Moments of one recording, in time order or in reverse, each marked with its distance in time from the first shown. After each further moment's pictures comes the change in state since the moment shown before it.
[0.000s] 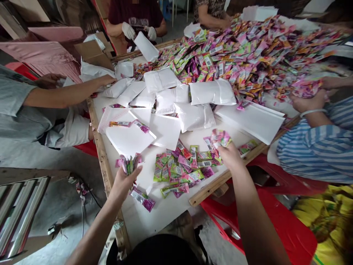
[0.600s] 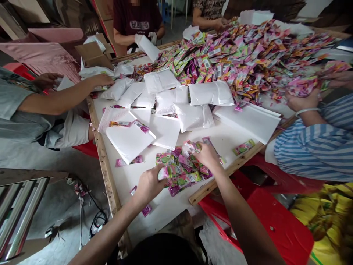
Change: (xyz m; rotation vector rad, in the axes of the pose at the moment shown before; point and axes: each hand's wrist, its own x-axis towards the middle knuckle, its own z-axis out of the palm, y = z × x) left_hand -0.009 0.009 0.056 0.898 -0.264 0.353; right_hand -0.002 -0.028 0.043 -0.434 -0.138 -0.152
